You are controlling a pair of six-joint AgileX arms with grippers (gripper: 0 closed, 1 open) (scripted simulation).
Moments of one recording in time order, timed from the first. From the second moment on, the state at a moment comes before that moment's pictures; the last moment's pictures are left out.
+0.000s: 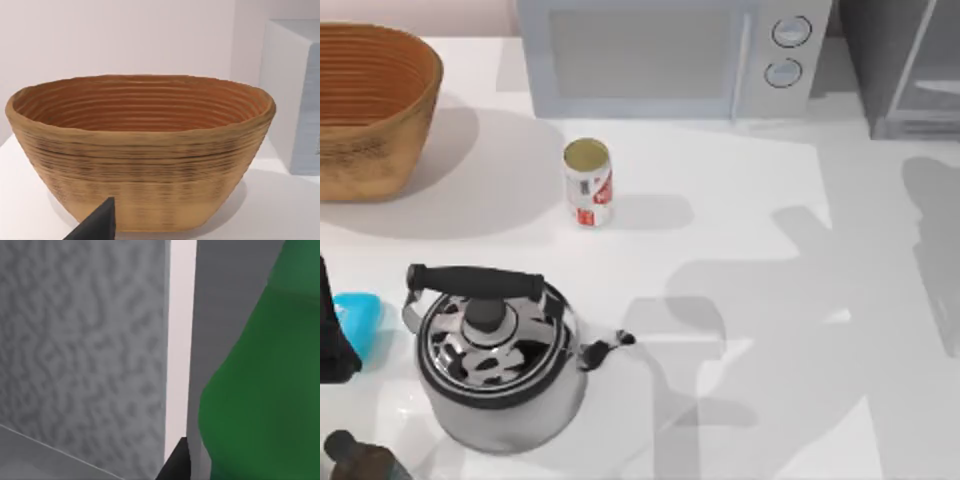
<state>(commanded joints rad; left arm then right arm) 0.00 0.00 0.00 0.00 0.00 0.00 0.01 1.96 0.93 1.01 1.09 0.01</state>
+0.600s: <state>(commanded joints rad) 0.00 0.00 0.00 0.00 0.00 0.00 0.08 1.98 0.92 1.04 1.03 0.02</state>
